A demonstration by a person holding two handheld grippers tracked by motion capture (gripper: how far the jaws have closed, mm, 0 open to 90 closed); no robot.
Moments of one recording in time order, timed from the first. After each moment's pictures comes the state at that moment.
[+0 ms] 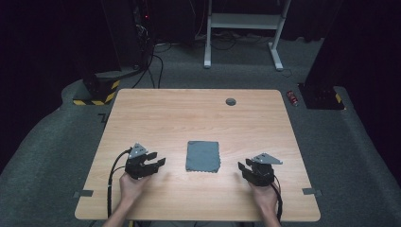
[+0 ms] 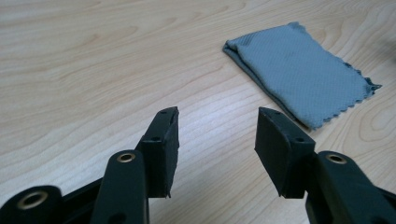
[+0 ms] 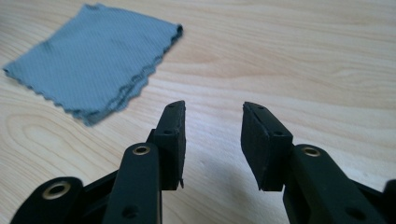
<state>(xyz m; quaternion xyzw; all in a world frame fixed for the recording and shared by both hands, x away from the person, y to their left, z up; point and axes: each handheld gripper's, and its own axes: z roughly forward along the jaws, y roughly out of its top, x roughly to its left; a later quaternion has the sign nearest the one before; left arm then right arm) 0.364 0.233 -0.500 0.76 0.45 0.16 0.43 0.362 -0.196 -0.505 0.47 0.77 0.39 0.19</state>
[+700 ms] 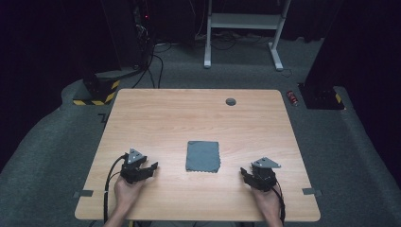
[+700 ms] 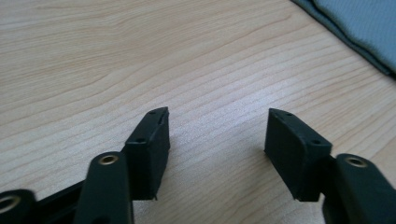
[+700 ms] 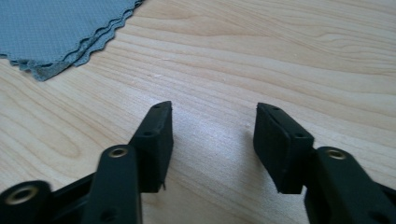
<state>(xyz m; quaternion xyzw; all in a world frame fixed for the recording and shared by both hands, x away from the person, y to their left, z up) 0.359 0.247 -0.528 0.77 0.48 0.21 0.36 0.359 -0.204 -0.523 0.47 0.79 0.34 0.21</state>
